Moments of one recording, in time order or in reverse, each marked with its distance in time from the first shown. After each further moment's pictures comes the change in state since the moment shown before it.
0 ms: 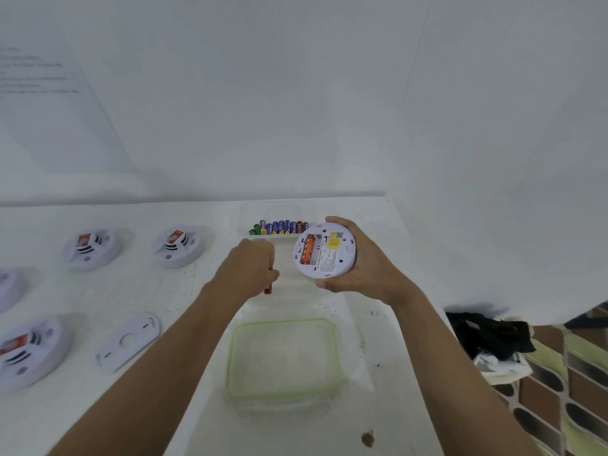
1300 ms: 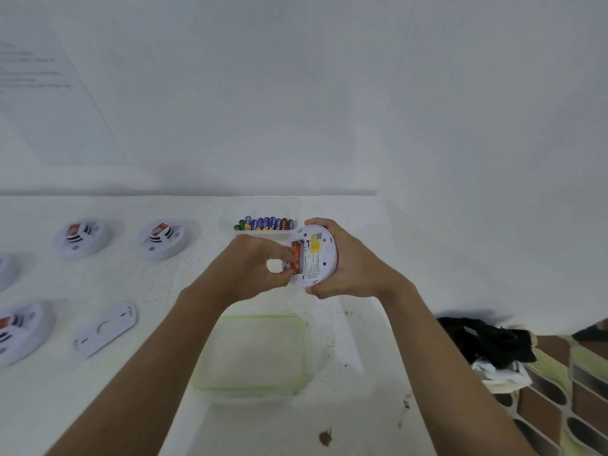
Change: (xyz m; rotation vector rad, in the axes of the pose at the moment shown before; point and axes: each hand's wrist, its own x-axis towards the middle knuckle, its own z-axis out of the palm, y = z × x) left_hand -0.024 0.042 -0.002 -0.174 0.228 0.528; right_hand -0.004 -0.004 -0.031 -0.198 -0.157 -0.077
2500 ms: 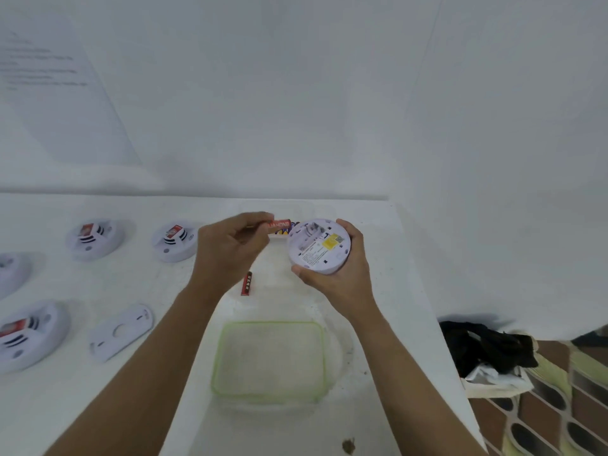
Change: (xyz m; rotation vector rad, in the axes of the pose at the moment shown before) left_hand -0.006 -0.021 -0.026 -0.356 0.525 -0.309; right_hand 0.014 0.005 0.070 0.300 0.571 -0.001
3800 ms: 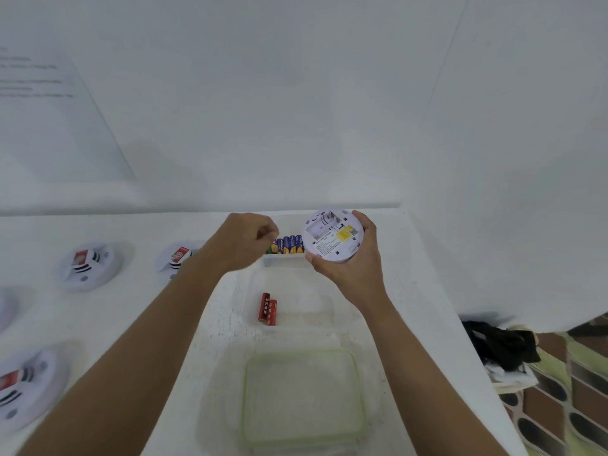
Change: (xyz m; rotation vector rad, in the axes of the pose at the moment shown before) left_hand 0.087 -0.059 -0.010 0.416 -0.557 0.022; right_hand 0.054 0.006 0.033 -0.028 0.135 -0.037
